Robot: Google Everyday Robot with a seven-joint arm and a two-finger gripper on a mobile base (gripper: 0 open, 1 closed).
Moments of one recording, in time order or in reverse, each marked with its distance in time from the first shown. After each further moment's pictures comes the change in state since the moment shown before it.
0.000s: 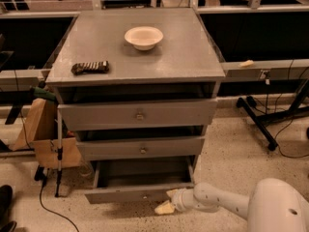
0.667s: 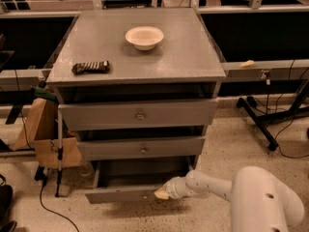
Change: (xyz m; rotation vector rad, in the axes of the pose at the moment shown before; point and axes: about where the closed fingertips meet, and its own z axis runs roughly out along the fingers) arm -0.044 -0.036 0.017 0.037 0.017 -0.048
